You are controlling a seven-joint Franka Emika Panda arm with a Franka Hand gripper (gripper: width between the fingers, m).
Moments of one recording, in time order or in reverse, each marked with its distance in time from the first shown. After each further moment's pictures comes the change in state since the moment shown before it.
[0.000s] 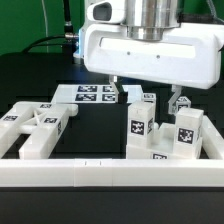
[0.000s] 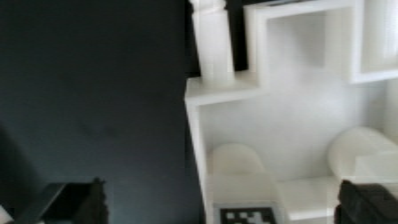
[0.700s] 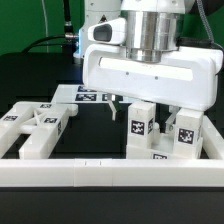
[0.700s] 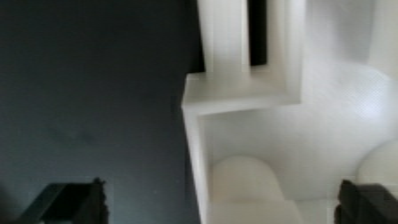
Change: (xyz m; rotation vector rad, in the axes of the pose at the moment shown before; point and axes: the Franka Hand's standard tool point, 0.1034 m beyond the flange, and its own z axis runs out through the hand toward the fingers) arm 0.008 -0.003 0.024 -0.001 0.057 -0.015
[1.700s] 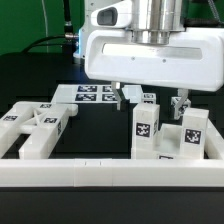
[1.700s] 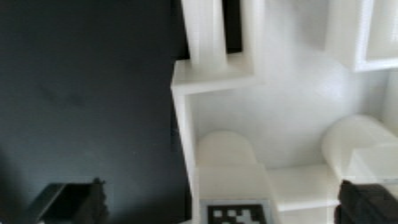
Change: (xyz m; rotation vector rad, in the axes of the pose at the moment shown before) arm 0.000 -0.008 -0.022 0.036 0.035 -0.094
